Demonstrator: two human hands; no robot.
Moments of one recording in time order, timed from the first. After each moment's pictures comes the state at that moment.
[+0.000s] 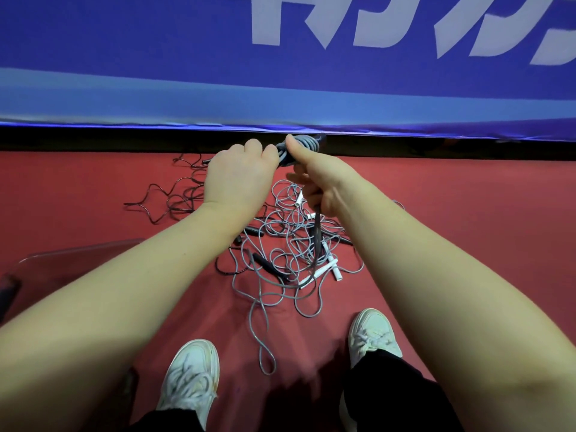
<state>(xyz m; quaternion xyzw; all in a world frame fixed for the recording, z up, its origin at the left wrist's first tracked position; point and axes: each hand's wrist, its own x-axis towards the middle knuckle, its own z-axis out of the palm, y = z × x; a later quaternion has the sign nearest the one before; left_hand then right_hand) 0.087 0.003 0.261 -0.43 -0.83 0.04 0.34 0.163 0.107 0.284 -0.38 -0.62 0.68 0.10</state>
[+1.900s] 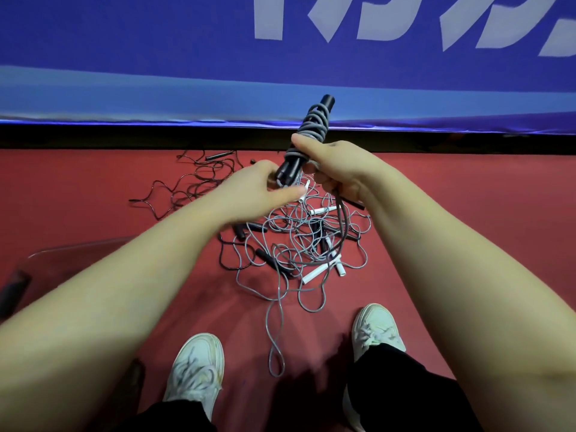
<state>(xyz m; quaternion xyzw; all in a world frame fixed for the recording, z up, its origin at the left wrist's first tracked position) 0.105 -0.011 0.269 -0.43 -0.82 -0.33 -0.17 0.168 0.135 0.281 -0.27 -0.78 0.56 0.08</state>
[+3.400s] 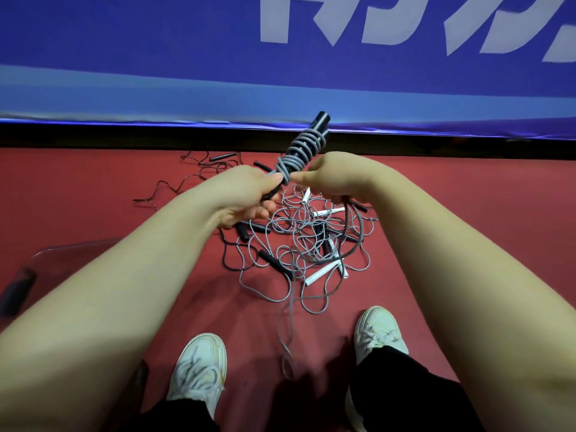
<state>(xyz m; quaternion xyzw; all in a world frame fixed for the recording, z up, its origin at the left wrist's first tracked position) 0.067 -0.007 0.249 -0.31 -0.75 -0.47 -0.35 0.175 0.118 0.295 -0.23 -0.92 0.31 -0.04</state>
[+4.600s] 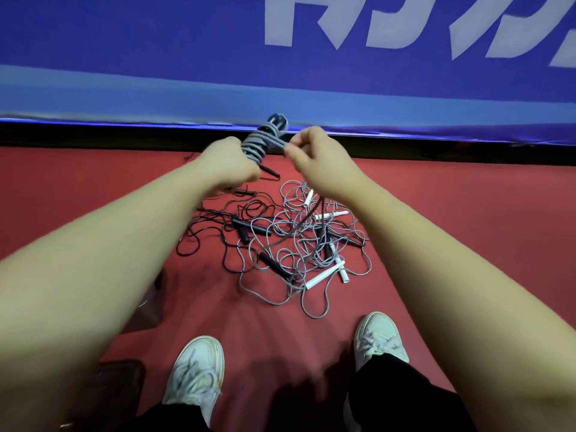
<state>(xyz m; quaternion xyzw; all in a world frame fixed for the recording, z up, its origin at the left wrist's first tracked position) 0.049 -0.003 0.282 -0.29 -0.89 -0.33 -0.12 0.158 0.111 0.284 -0.15 -0.91 0.33 0.19</state>
